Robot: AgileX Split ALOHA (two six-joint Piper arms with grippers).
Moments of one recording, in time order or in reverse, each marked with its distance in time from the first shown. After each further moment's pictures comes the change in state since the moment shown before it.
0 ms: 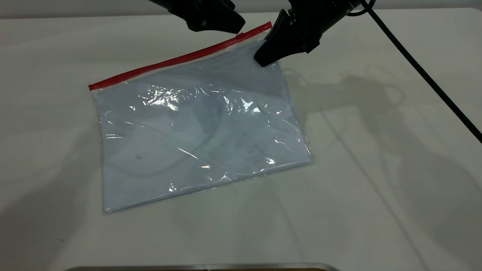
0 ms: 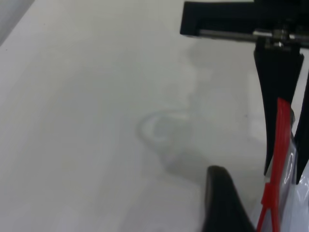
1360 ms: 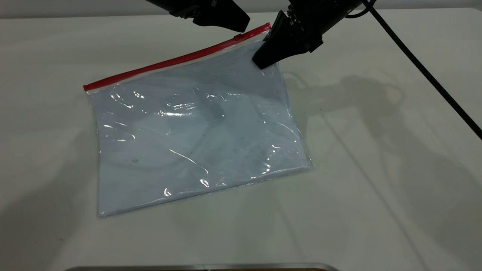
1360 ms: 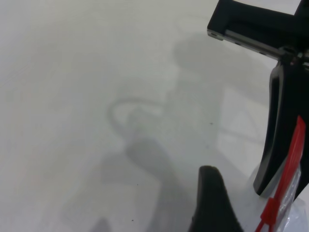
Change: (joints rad) left arm 0.000 0.001 0.000 0.023 0.037 -0.353; right arm 0.000 0.000 0.000 0.002 0.075 0.000
